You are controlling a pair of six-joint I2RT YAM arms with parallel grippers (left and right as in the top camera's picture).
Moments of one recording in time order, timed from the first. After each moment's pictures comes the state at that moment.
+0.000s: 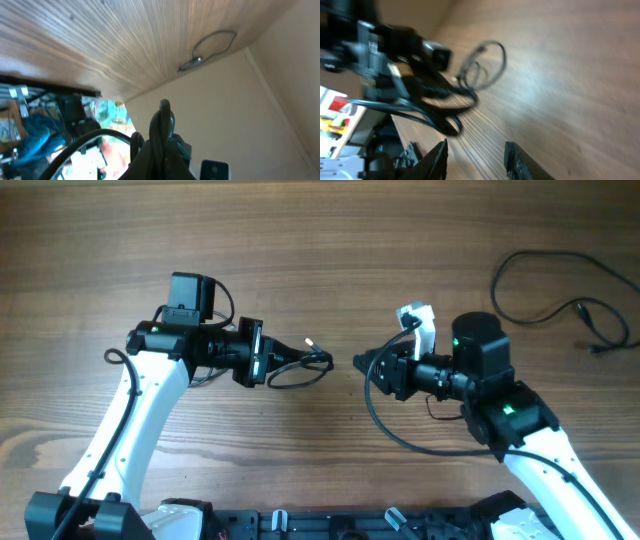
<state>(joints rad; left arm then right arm) -0.14 1.42 1.04 -0.82 0.97 -1.49 0.37 1.06 0.73 -0.24 -0.68 0.40</state>
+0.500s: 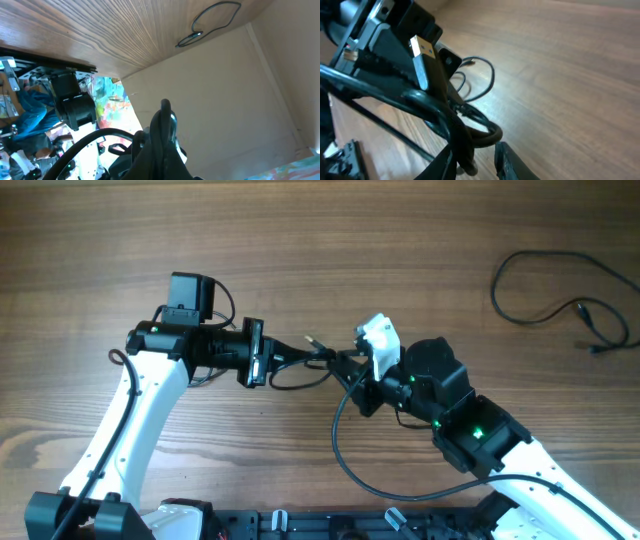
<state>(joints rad) -0.14 1.42 1.04 -0.82 1.10 -1.51 0.68 1.06 0.73 -0.13 -0.26 0.21</state>
